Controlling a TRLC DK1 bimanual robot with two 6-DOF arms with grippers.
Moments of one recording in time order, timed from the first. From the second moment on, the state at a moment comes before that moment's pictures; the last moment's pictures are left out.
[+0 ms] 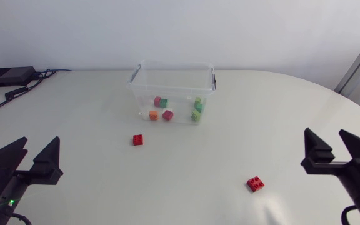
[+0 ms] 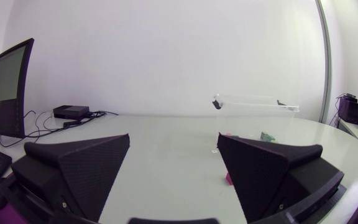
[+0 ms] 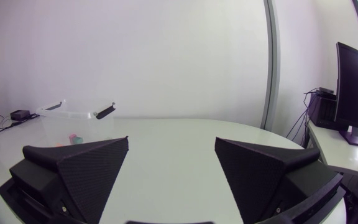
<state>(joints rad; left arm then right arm) 0.01 0.06 0.04 -0.03 0.00 -0.01 0.02 0.19 0.15 -0.05 0.08 0.02</state>
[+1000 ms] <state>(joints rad) -0.15 1.10 0.79 -0.57 0.00 -0.04 0.03 1.08 0.77 -0.78 -0.18 -0.11</state>
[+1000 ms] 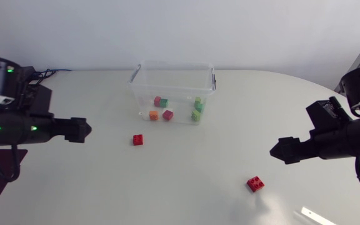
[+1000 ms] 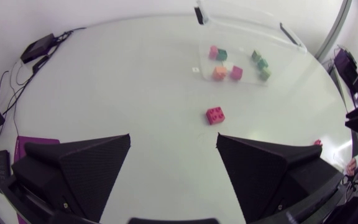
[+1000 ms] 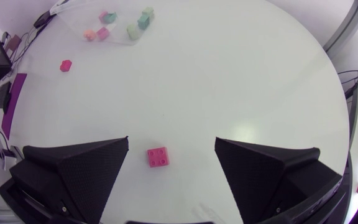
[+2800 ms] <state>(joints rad) -0.39 2.17 1.52 -0.83 0.00 -0.29 0.31 1.61 0.84 -0.66 -0.09 -0.46</state>
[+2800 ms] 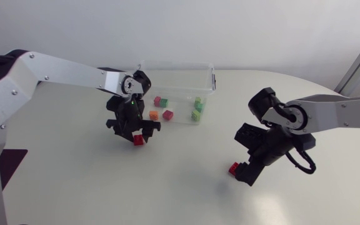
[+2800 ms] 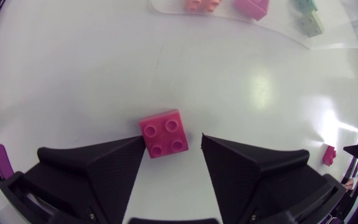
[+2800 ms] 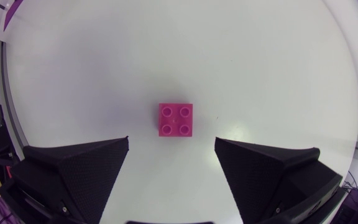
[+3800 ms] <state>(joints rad) -0.38 1.80 1.44 -0.48 0.00 -0.26 0.30 1.75 0.87 -0.50 -0.13 -0.48</state>
